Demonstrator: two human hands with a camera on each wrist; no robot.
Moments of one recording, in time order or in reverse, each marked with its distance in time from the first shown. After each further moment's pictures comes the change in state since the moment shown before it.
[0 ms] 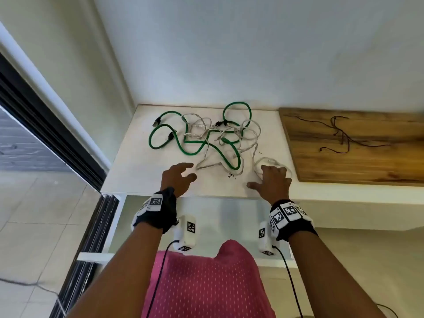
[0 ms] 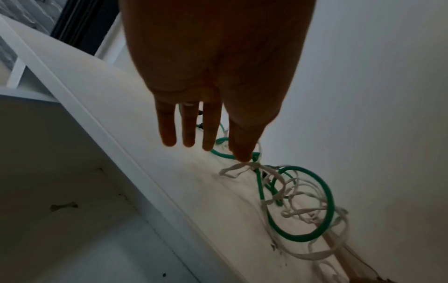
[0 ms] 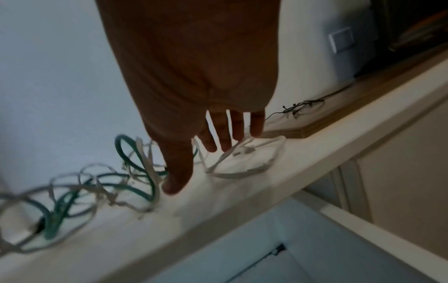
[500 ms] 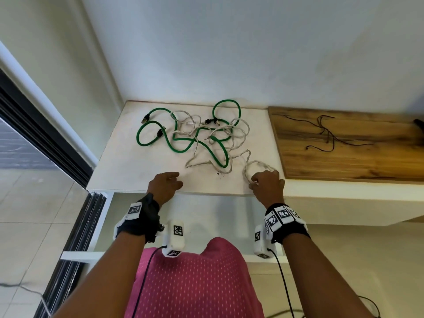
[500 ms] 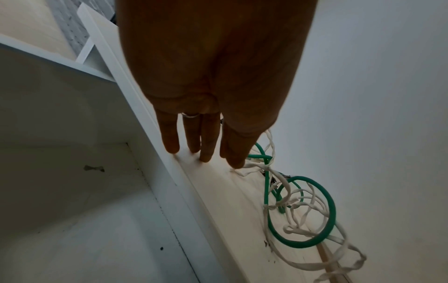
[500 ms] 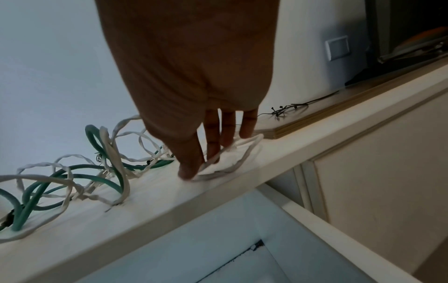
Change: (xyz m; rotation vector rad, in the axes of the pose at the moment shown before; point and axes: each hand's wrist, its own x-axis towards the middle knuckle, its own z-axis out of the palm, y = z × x) left_hand -0.010 -0.025 0.011 -0.102 -0.092 -0.156; right_hand -0.009 0.021 -0.001 -0.068 0.056 -0.053
